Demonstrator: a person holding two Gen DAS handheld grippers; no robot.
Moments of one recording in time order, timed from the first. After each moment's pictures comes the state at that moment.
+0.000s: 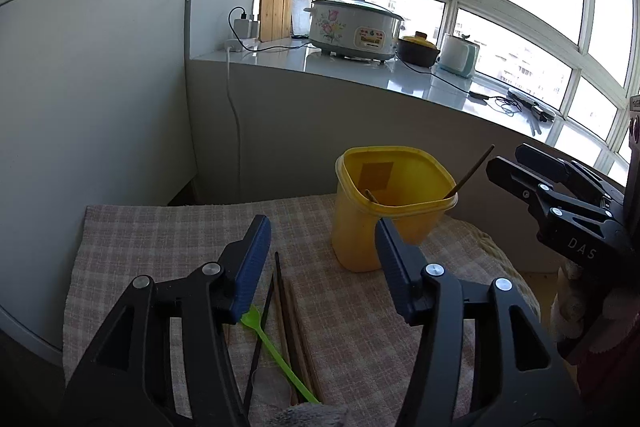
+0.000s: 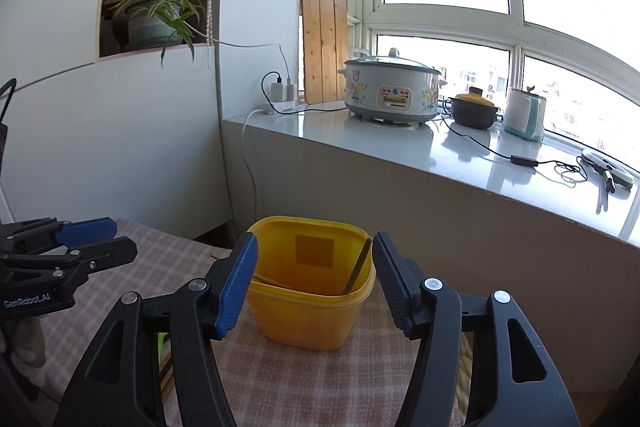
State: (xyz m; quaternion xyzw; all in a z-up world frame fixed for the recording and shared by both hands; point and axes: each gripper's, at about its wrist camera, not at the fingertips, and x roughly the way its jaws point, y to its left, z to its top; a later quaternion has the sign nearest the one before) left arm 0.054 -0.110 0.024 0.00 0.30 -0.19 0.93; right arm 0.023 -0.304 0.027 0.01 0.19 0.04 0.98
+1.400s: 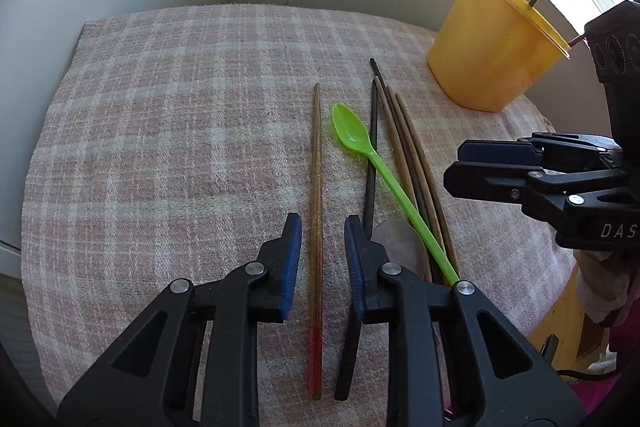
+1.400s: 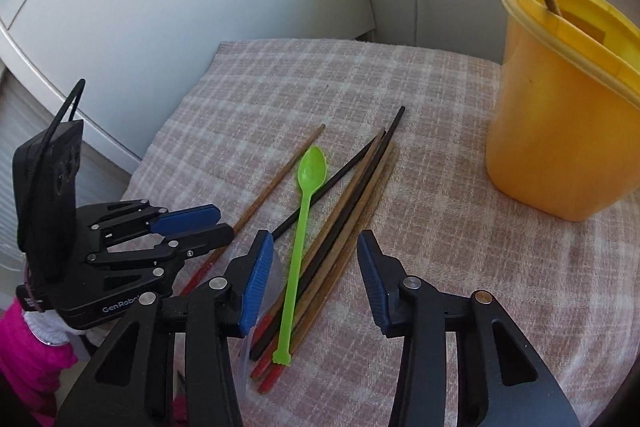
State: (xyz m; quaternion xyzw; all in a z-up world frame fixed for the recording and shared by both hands) left arm 0.081 -0.027 -0.131 -0.01 0.52 -0.17 0.84; right arm 0.095 -0.173 -0.108 0.05 0.51 0.27 0.82
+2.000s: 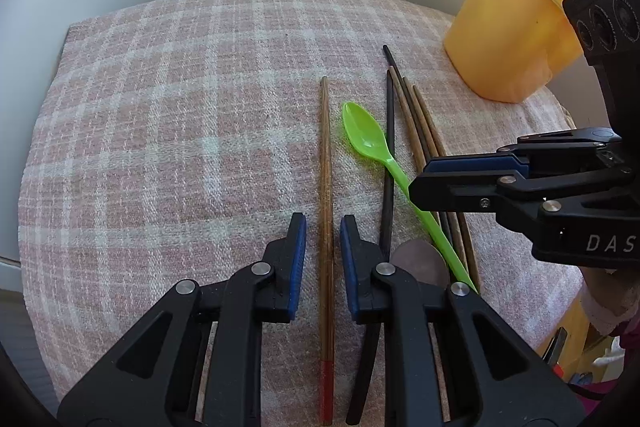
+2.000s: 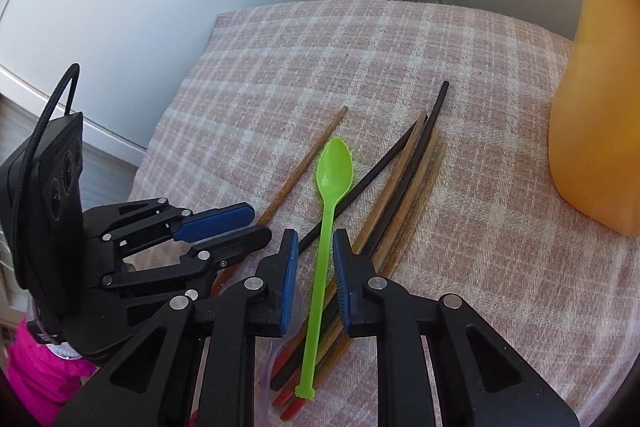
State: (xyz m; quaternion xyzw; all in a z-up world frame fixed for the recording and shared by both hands) left arm 0.119 -0.058 -0.156 0.02 0.55 -0.16 0.82; right arm 0.127 -0.152 -0.132 0.07 0.56 0.29 0.77
